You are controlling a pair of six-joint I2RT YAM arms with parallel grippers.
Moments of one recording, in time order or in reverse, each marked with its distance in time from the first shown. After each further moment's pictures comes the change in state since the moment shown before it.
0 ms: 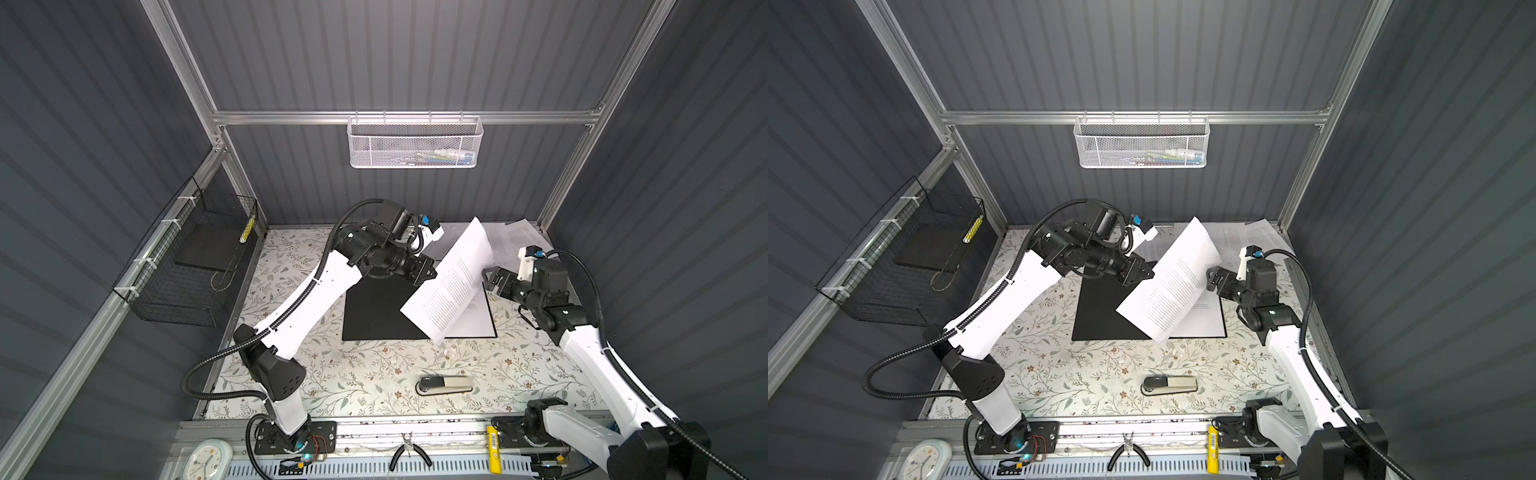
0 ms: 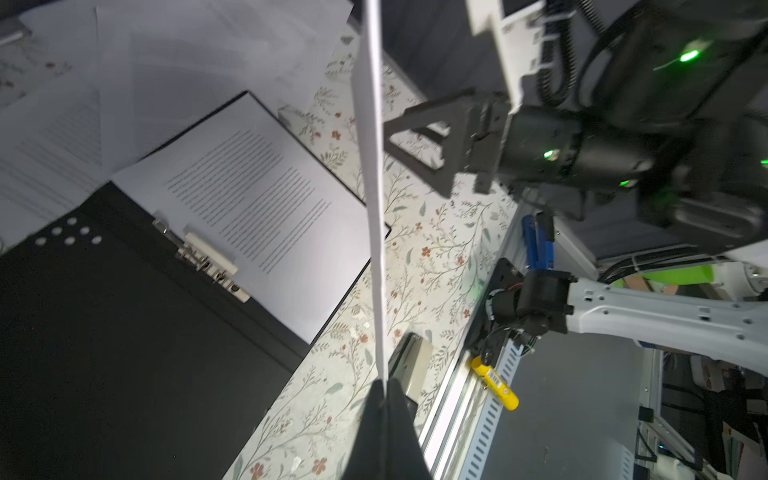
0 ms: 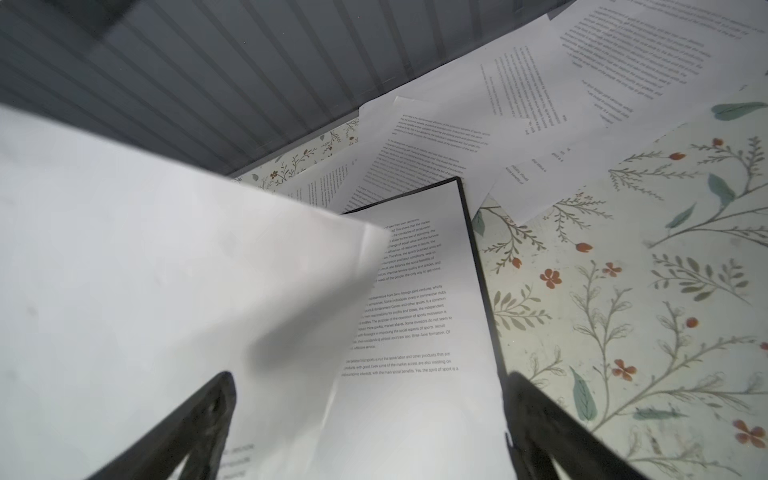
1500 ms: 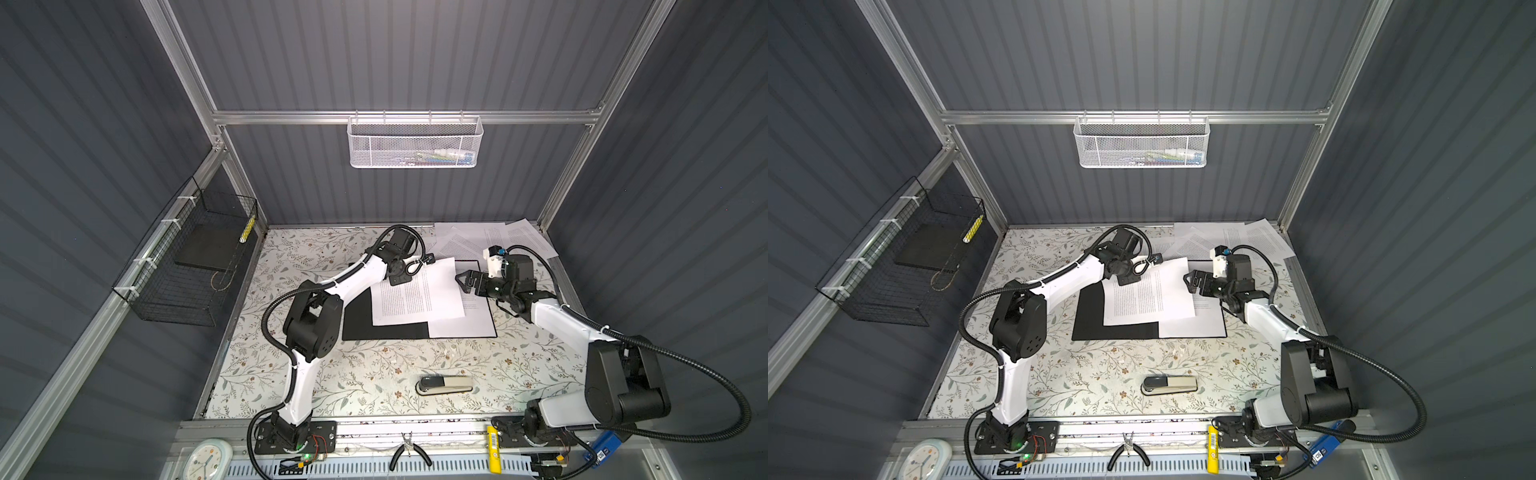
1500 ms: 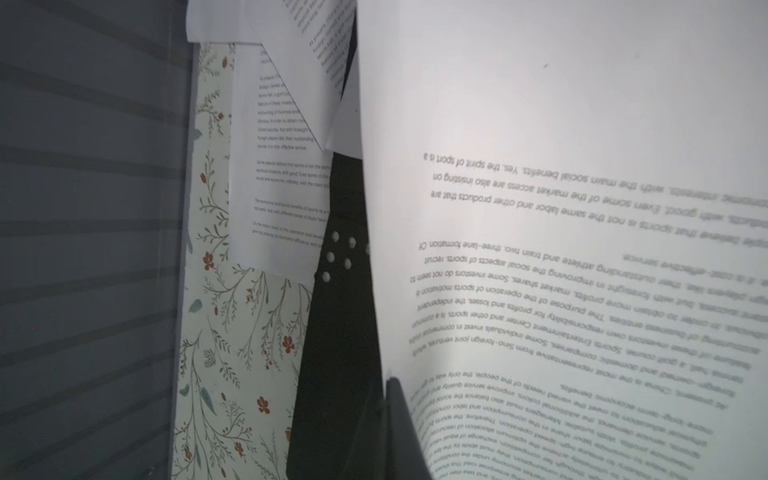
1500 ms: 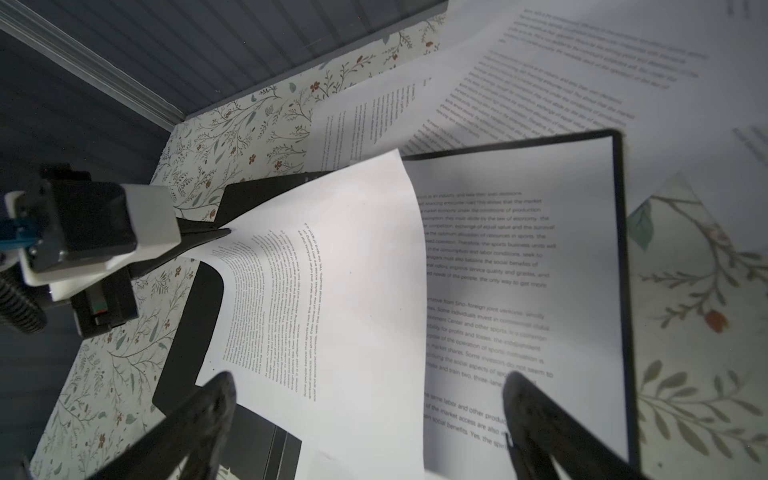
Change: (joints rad) left arm 0.117 0.322 -0.283 0.558 -0.528 0.951; right arm 0.035 0.396 0.021 0.282 -0.248 -0.151
